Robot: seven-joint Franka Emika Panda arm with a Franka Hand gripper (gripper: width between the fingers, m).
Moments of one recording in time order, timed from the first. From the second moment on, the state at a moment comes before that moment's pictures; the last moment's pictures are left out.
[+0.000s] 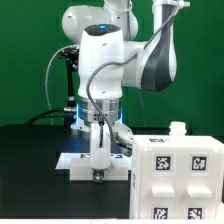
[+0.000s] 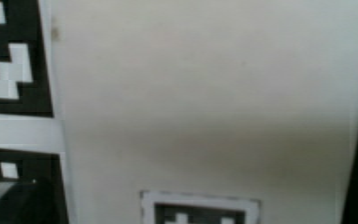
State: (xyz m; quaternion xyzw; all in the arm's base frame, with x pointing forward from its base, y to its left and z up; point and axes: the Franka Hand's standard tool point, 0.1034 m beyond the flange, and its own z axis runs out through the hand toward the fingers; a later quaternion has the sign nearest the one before) arm 0.408 -0.026 0.006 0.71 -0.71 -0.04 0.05
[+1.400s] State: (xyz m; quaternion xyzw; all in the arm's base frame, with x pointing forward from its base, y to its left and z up) arm 0.478 -0.004 0.091 0.75 -0.65 -0.12 0.03
